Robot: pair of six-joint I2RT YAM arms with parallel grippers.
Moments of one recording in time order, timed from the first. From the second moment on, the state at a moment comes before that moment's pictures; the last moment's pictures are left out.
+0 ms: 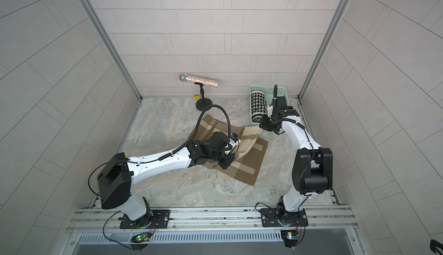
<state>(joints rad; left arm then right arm) -1.01 1.67 1.21 -0.42 0.11 -0.23 -0.02 1.62 1.33 -0.76 -0.29 0.32</state>
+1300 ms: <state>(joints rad) -1.02 1.87 1.29 -0.28 0.34 -0.31 -0.11 1.72 1.30 -0.71 -0.23 0.26</state>
